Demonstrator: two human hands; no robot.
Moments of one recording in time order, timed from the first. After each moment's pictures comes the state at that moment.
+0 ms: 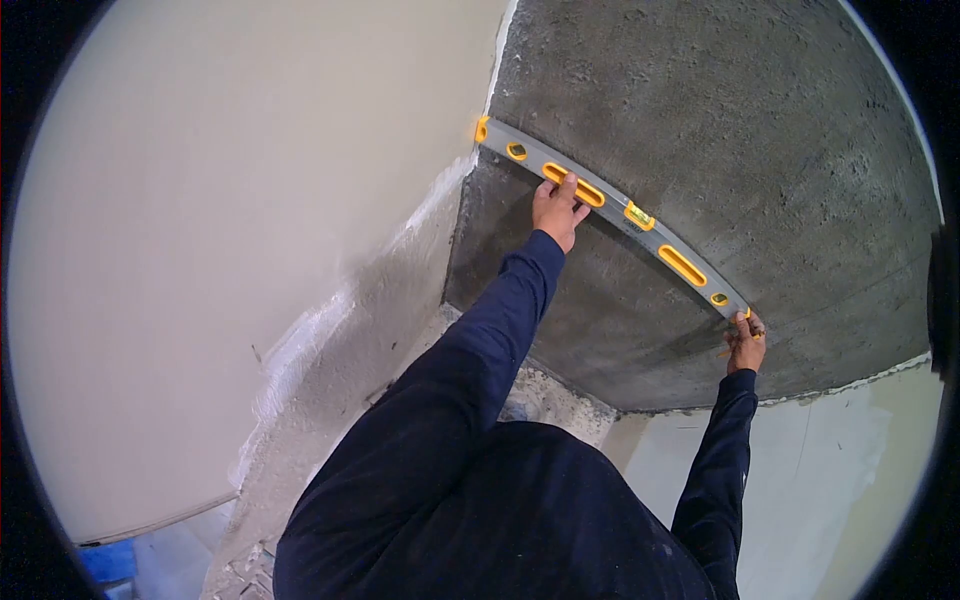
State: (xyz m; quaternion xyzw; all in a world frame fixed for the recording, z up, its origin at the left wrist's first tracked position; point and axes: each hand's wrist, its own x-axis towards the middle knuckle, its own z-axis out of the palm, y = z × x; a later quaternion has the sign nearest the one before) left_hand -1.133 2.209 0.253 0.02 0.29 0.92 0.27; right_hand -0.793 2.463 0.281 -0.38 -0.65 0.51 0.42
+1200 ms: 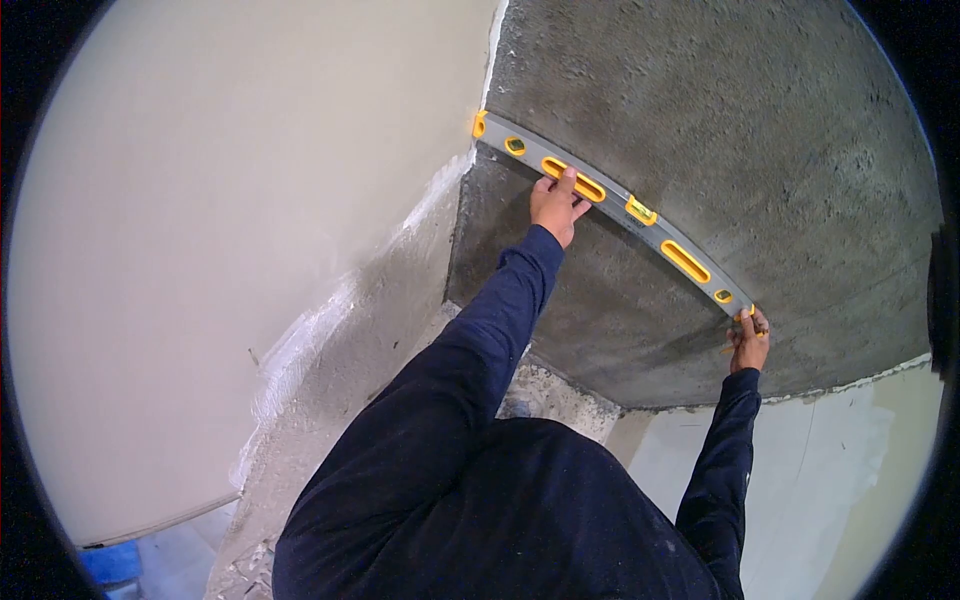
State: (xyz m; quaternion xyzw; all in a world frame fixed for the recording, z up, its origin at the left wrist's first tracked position) left_hand -1.143 2.213 0.249 0.02 0.29 0.92 0.27; right_hand -0.793 2.465 0.281 -0.38 -0.65 0.51 0.42
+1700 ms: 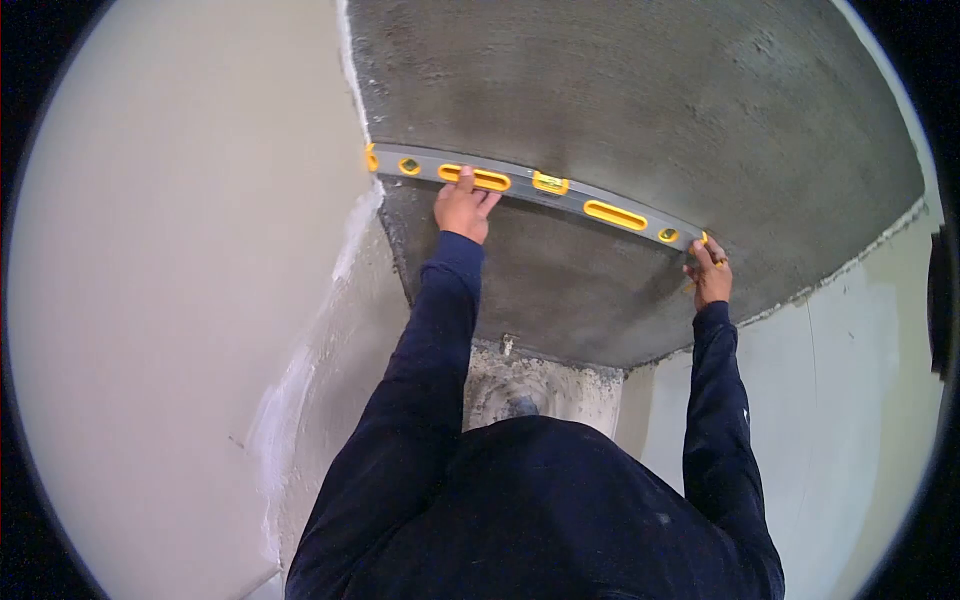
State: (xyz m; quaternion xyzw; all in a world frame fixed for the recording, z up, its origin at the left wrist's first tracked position) left_hand -1.147 2.209 0.252 0.05 0.28 0.91 0.30; right_hand -0.798 2.444 0.281 -0.38 -0.58 0.55 0.46
